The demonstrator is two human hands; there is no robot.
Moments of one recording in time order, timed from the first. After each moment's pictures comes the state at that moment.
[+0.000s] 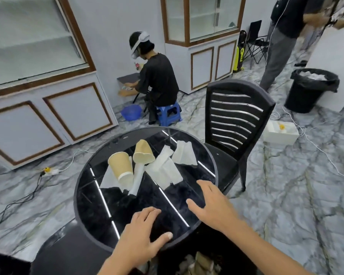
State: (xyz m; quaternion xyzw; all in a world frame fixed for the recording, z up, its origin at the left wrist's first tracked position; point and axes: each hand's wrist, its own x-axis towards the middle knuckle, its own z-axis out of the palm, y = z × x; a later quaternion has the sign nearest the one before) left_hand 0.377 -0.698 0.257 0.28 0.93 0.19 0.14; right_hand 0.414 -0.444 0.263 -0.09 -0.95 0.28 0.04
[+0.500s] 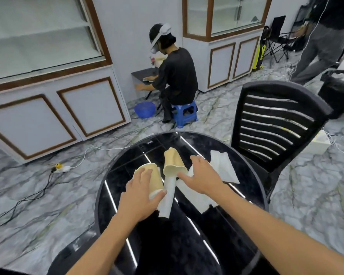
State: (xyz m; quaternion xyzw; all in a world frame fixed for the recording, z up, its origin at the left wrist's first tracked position) left_hand 0.183 -0.747 0.270 0.15 0.96 0.20 0.07; right_hand 0.193 -0.523 0.276 -0.09 -0.96 0.27 0.01
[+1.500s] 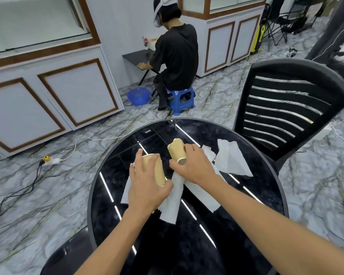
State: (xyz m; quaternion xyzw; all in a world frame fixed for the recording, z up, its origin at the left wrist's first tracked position) left_hand 0.136 -0.729 0.221 0.13 0.94 0.32 -0.01; right_hand 0.128 -0.559 0.230 -0.11 -0.95 0.28 0.06
